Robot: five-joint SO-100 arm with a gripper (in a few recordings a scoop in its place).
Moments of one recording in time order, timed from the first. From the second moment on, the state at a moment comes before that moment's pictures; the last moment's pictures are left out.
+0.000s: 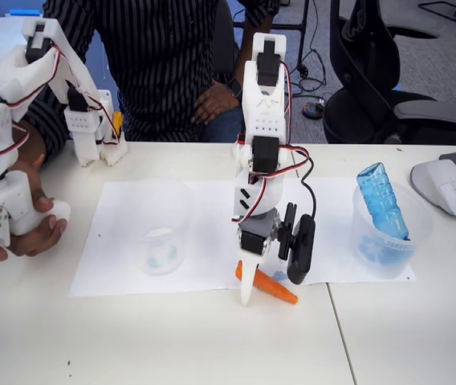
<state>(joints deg) 5.6 58.1 67.9 72.9 17.2</state>
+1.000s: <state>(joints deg) 5.6 58.1 67.9 73.0 17.2</state>
